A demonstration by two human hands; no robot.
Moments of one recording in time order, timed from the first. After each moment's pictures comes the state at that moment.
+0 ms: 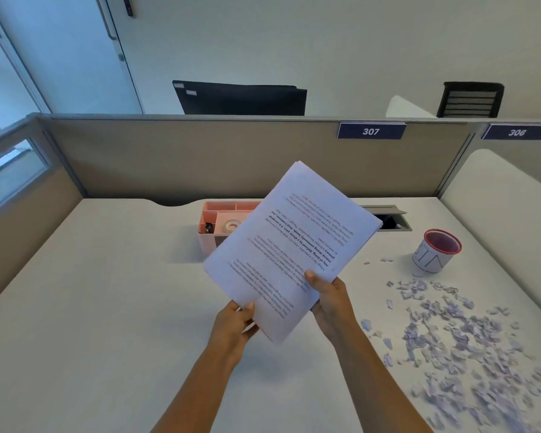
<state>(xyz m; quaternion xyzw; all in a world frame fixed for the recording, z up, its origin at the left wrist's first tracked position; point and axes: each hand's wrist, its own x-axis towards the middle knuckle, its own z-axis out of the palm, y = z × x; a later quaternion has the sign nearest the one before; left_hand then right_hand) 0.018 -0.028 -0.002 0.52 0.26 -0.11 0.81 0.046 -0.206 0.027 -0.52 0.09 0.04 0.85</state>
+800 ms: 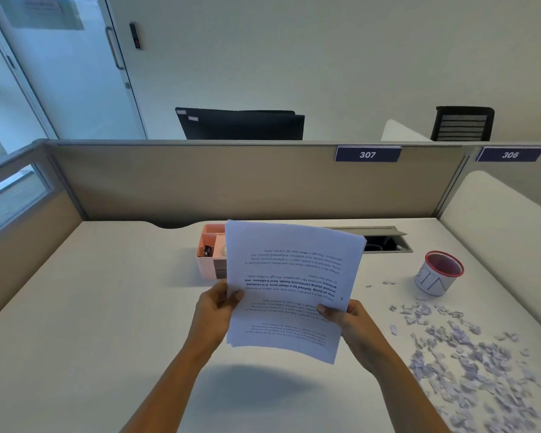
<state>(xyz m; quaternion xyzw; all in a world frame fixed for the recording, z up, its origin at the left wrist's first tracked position) 0.043 -0.001 0.060 0.74 0.06 0.03 0.67 0.045 -0.250 0.041 -0.68 0.04 0.12 0.73</state>
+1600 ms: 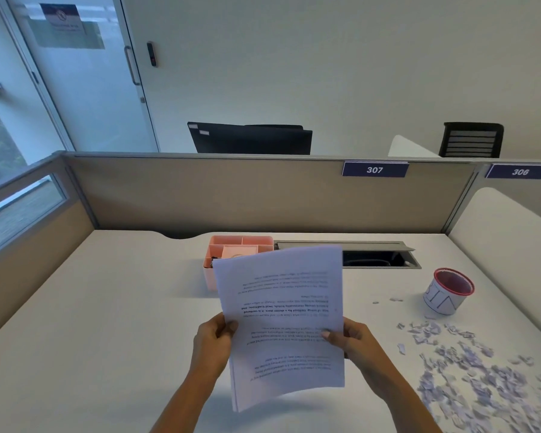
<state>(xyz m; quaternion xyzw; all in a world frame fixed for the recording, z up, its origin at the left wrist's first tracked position) 0.033 0.008 0.026 0.77 0.17 0.02 0.61 0.041 -0.260 0.032 -0.70 0.02 0.16 0.70</state>
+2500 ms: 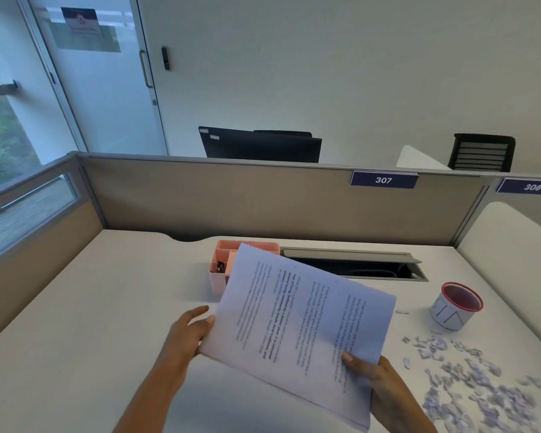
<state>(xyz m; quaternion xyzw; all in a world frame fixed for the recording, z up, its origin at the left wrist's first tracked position) 0.046 0.063 0.034 0.67 0.24 -0.03 0.70 0.021 -0.264 0.031 -0.56 0.12 0.14 0.81</state>
